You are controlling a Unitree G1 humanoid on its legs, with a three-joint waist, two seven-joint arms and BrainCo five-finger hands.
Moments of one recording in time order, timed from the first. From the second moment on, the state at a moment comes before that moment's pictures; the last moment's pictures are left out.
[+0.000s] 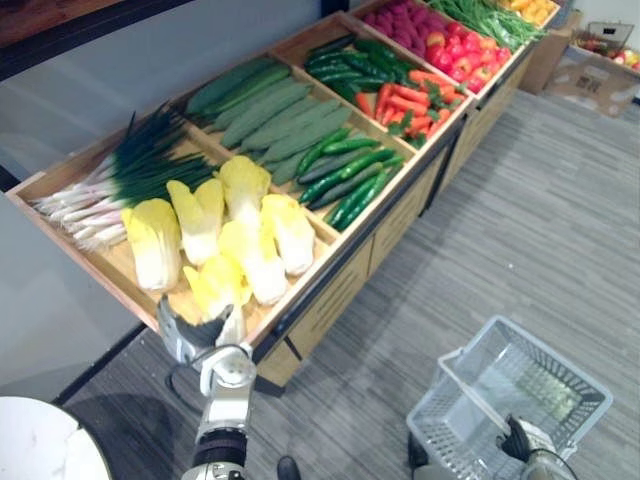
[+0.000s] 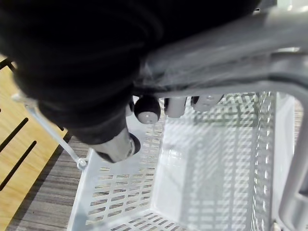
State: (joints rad) left arm -0.17 0.12 0.21 0.37 0.29 0.03 0.81; right arm 0.10 -0.36 0.12 0.92 -0.75 -0.15 -0.37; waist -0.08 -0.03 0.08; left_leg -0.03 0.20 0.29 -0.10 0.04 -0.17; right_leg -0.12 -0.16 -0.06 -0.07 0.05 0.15
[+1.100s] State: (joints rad) left arm -0.15 0.08 0.17 0.31 0.33 0.01 0.80; right arm 0.12 -0.35 0.12 0.91 -0.79 -0.16 -0.39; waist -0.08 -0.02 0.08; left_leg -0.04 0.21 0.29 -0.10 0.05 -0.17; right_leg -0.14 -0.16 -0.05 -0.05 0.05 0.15
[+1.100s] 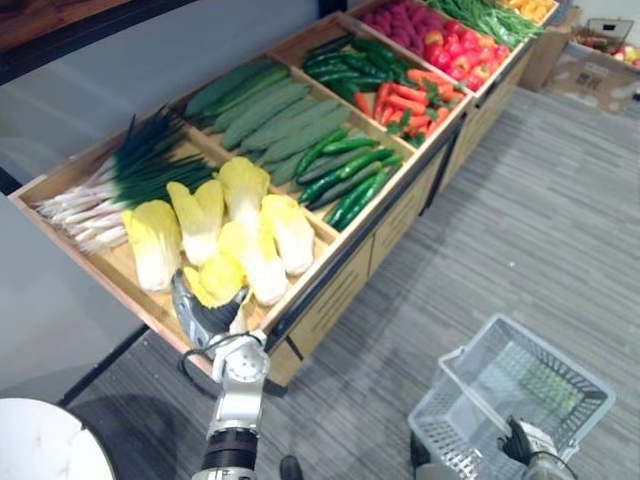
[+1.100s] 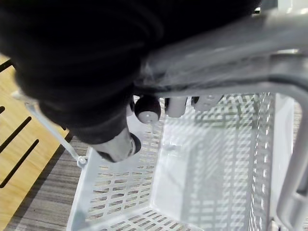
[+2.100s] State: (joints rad) left arm -0.17 0.08 0.20 0.46 0.29 0.01 0.81; right arm 0.12 -0.35 0.13 0.91 -0.79 -0.16 -0.41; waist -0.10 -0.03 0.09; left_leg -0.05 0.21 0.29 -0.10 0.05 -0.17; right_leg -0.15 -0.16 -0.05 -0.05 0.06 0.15
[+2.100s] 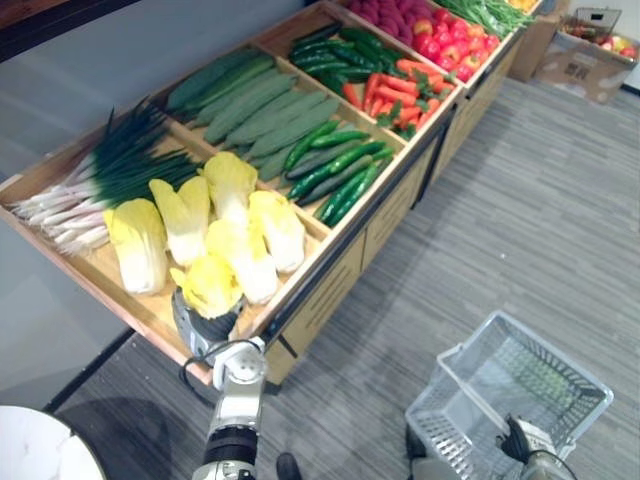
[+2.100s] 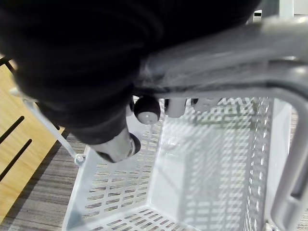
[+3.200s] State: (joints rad) left arm -0.39 0.23 0.32 0.89 0.16 -0.04 0.86; right arm 0.05 -0.44 0.23 0.91 -0.79 -0.20 -0.43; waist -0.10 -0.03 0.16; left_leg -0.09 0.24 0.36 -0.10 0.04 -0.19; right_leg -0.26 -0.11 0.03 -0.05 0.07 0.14
